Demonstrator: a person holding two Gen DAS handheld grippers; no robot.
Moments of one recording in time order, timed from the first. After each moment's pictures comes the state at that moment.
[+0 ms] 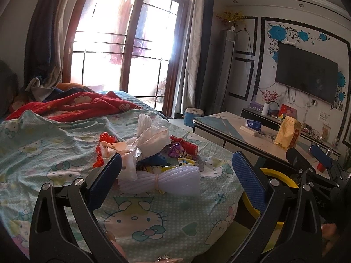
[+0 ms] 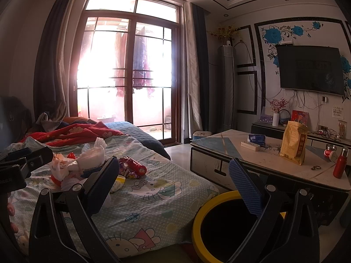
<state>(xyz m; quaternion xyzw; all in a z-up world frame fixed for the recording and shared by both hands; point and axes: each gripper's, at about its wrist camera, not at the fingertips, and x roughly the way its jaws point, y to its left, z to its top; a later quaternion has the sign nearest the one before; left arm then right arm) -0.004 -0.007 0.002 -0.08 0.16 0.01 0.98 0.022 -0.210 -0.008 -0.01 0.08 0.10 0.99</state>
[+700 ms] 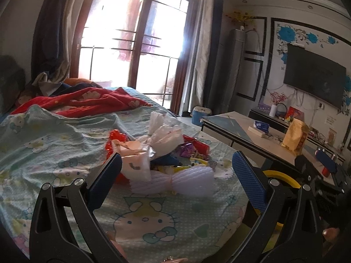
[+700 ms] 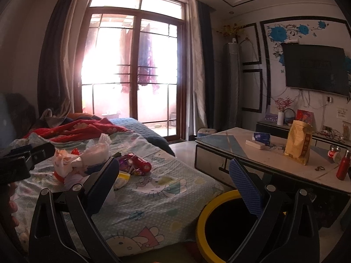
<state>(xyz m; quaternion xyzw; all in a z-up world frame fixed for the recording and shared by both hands) 0.003 0.011 -0.001 -0.09 0.17 0.04 0.98 0.029 -0.205 -0.021 -0.02 0.10 0.13 0.99</state>
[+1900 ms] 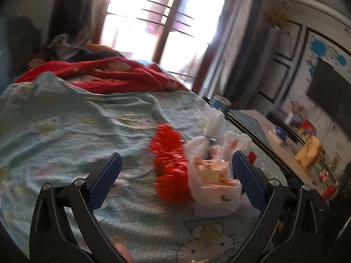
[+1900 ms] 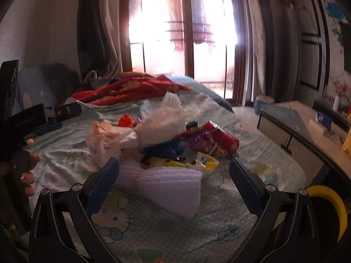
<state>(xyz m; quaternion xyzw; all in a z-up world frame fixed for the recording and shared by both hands) 0.061 0.128 -0.025 -0.17 0.24 0.07 0.95 0.110 -0.082 -0.050 -0.05 0.25 0.29 0.92</state>
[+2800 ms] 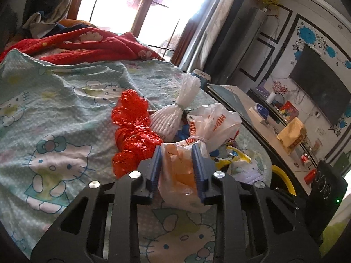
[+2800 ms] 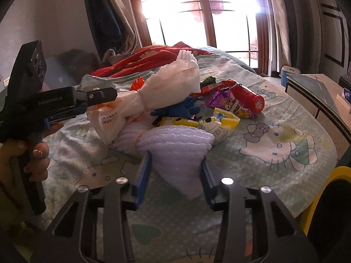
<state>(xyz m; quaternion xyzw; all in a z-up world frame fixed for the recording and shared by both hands) 0.086 0.110 -0.049 -0.20 0.31 -0.01 0.93 0.119 -0.090 -0.085 -0.04 0.34 0.38 0.86</state>
